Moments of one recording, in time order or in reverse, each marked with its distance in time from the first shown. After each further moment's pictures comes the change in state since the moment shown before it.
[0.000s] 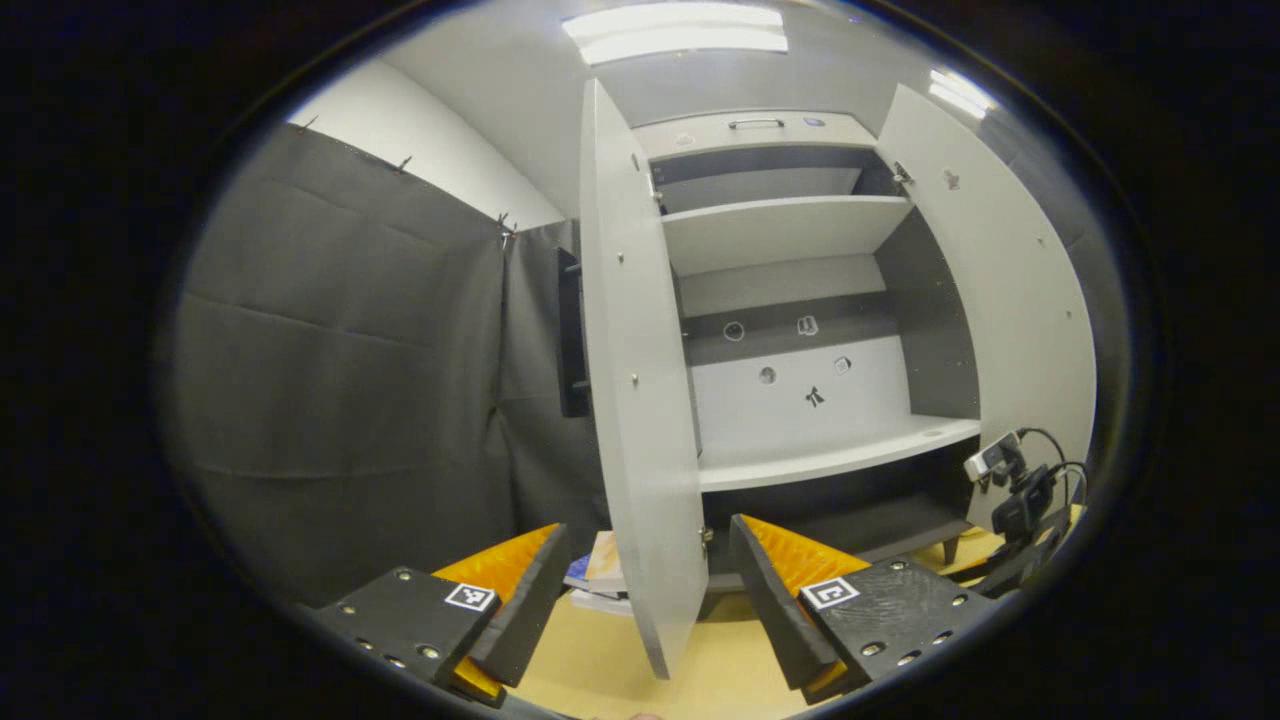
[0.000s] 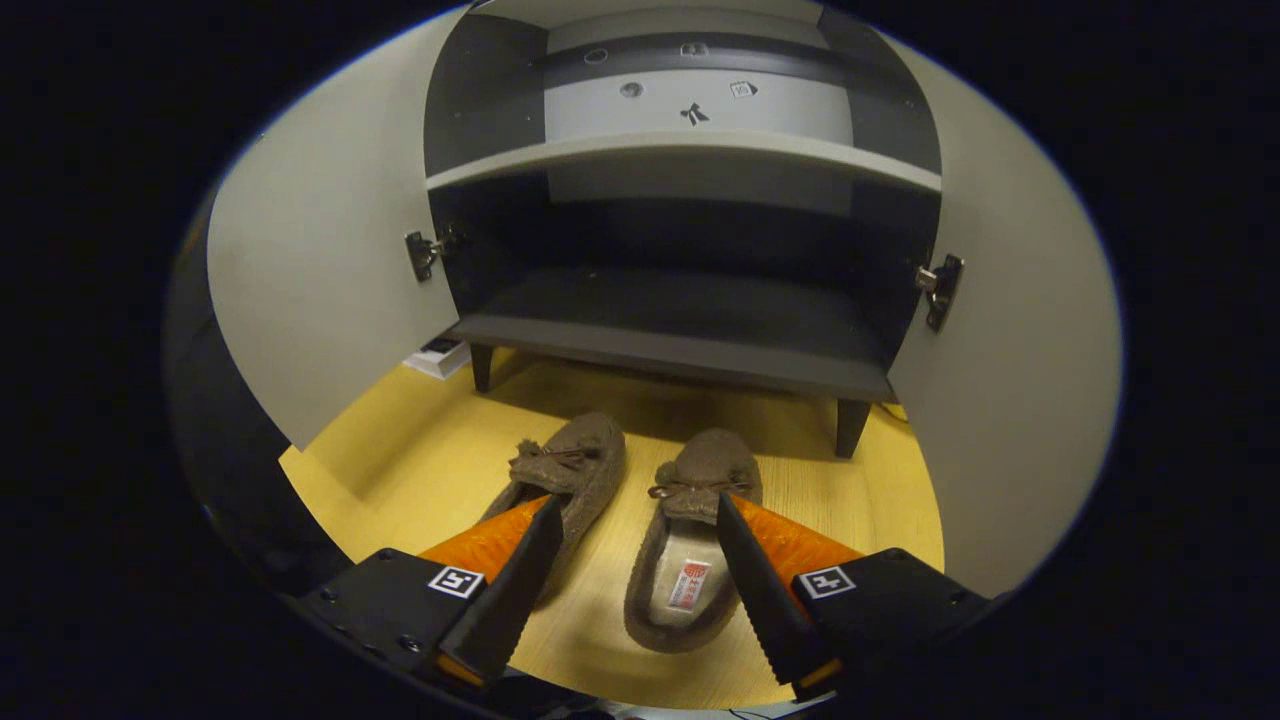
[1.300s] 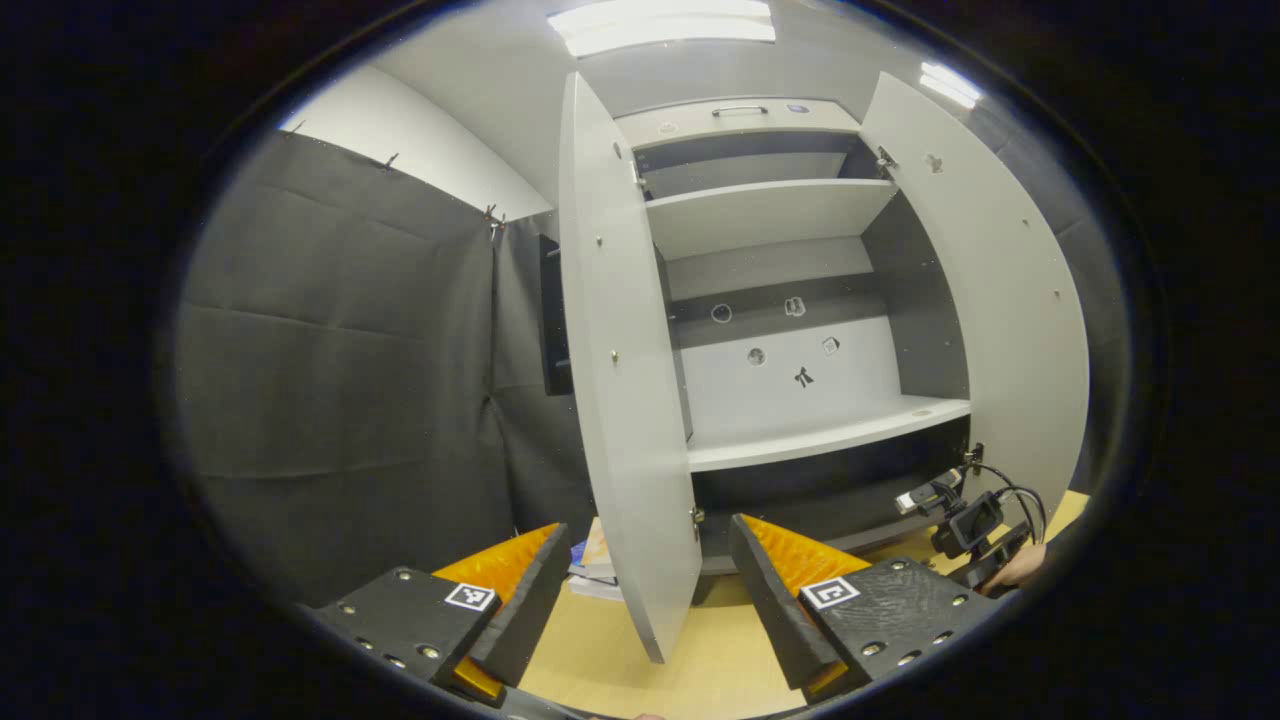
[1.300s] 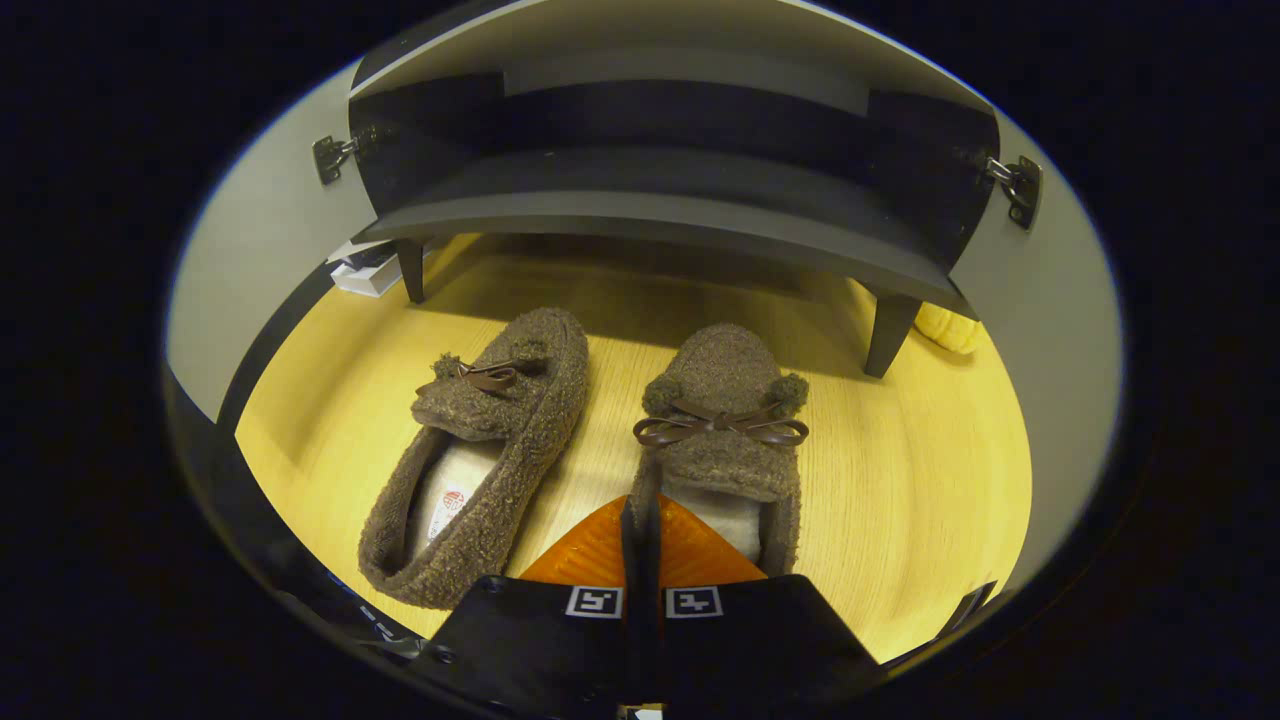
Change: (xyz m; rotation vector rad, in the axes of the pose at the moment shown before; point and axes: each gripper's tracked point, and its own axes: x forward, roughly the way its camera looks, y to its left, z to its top) left arm -0.014 -0.019 -0.008 0.022 0.033 -0.029; right arm 0.046 -0.011 -0.040 0.039 0.220 -0.065
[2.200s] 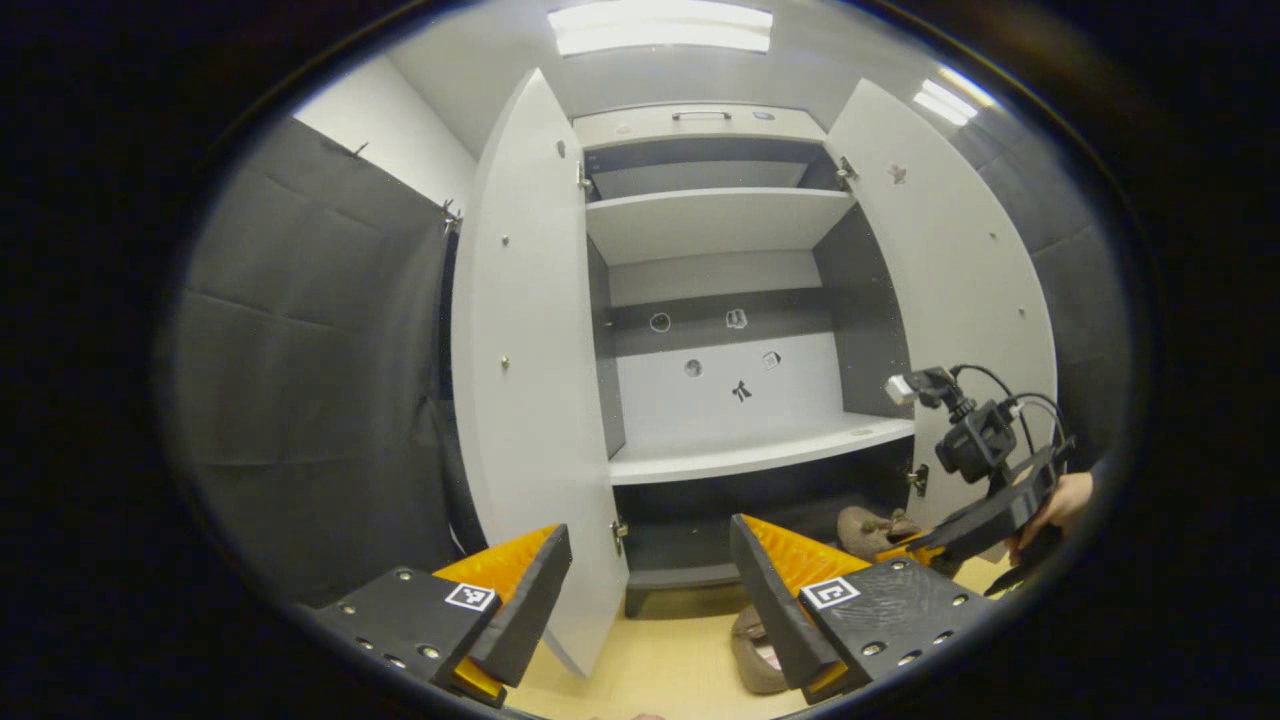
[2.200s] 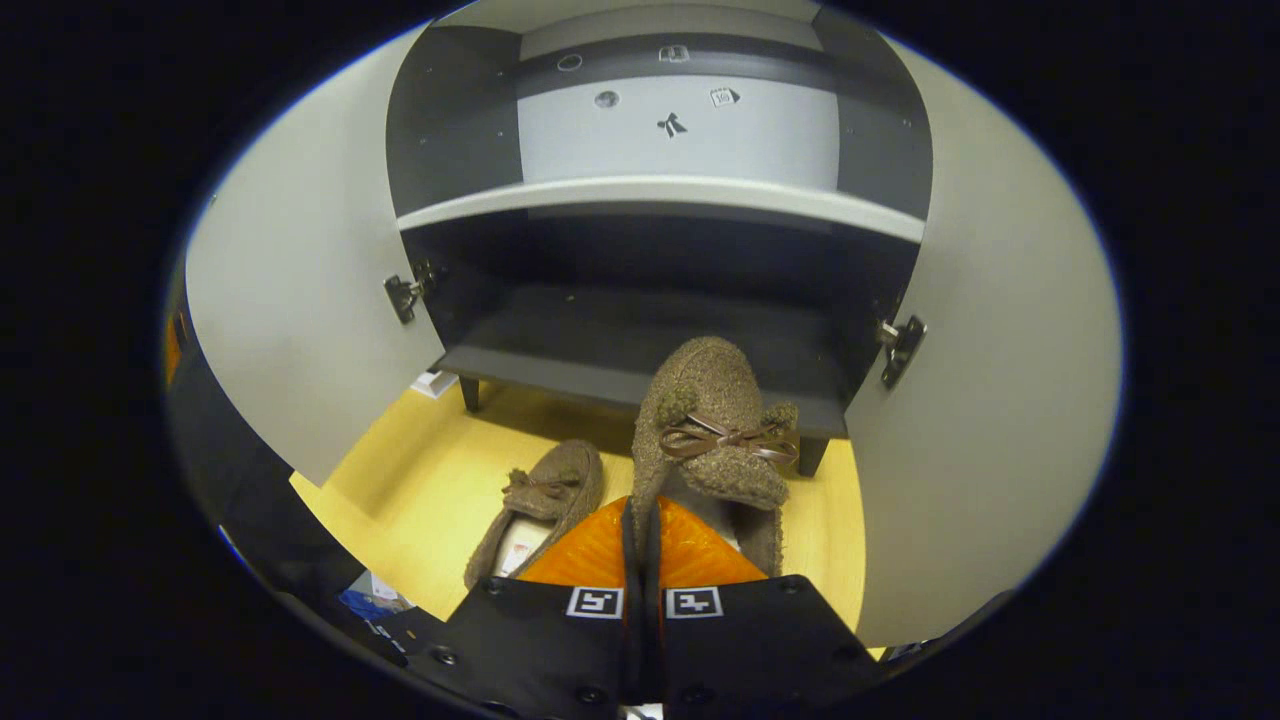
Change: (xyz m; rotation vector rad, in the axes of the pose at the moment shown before) left arm 0.020 -0.065 0.005 -0.049 -0.029 -0.163; right arm -0.125 -0.014 0.095 -0.012 -0.274 0.035
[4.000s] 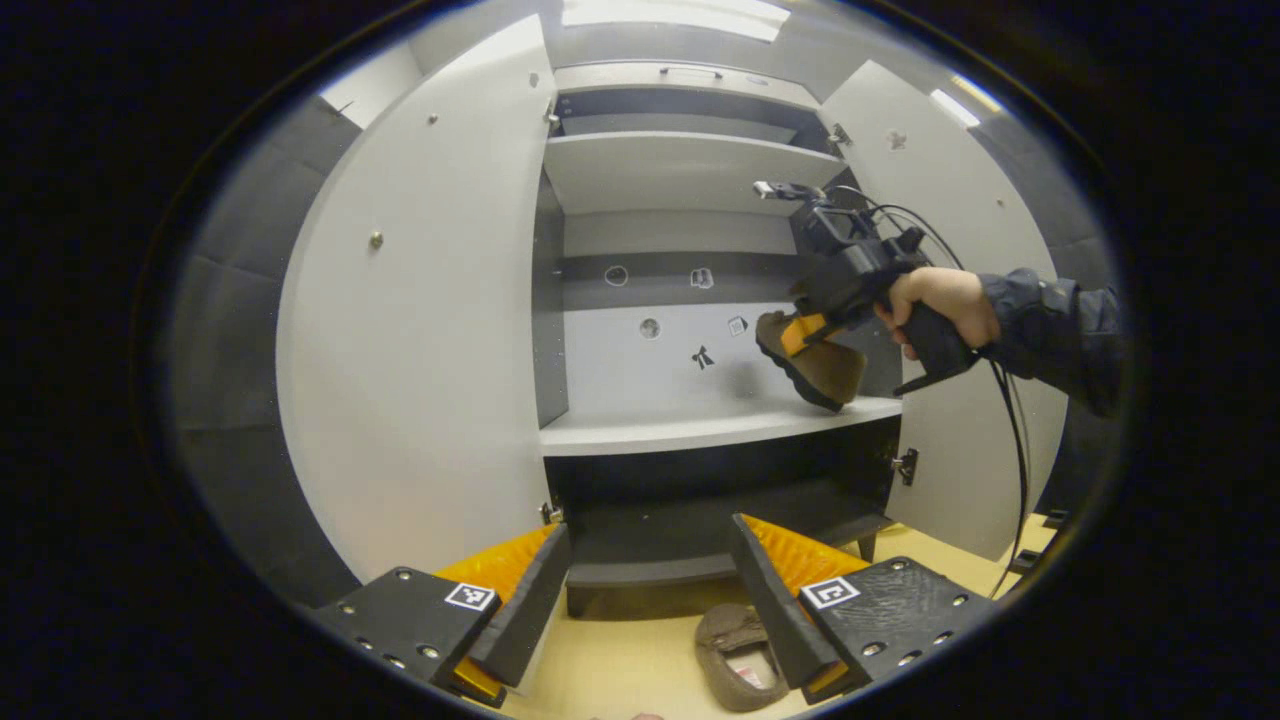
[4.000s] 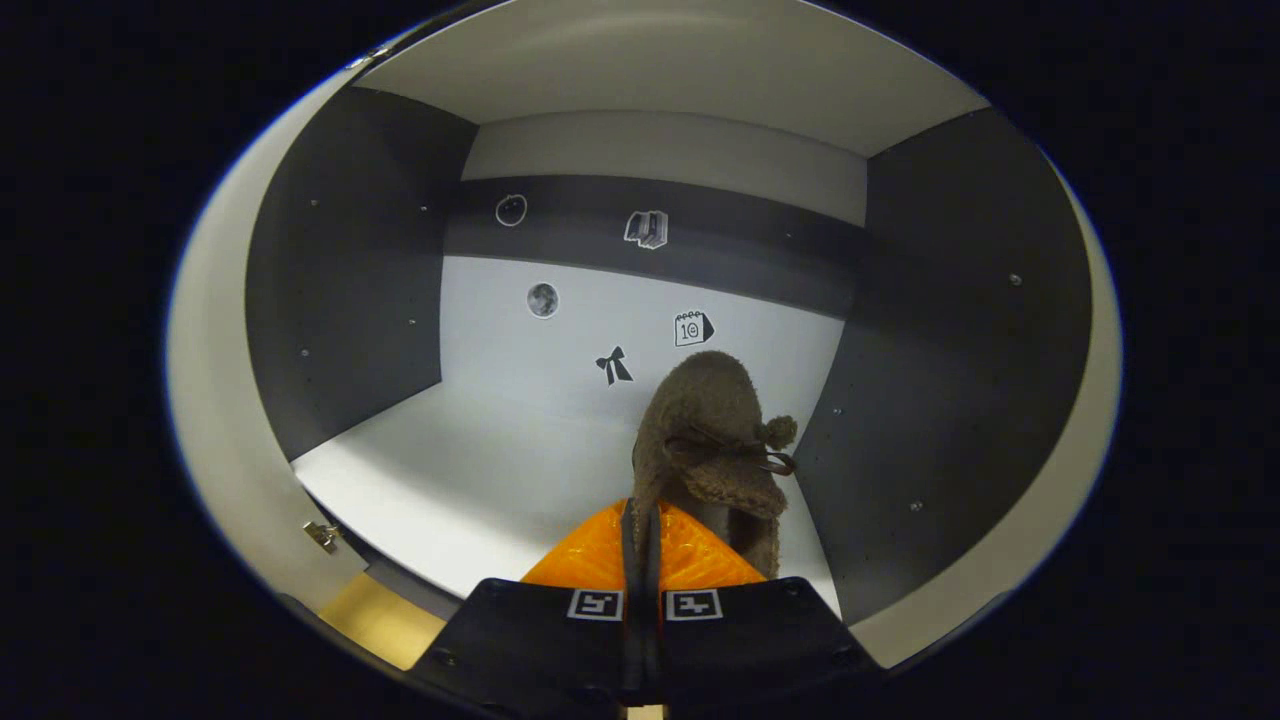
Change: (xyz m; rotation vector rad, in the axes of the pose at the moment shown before) left arm 0.080 -0.031 -0.056 -0.059 0.078 -0.143; right arm 0.036 -0.058 0.293 -0.129 -0.302 -0.207
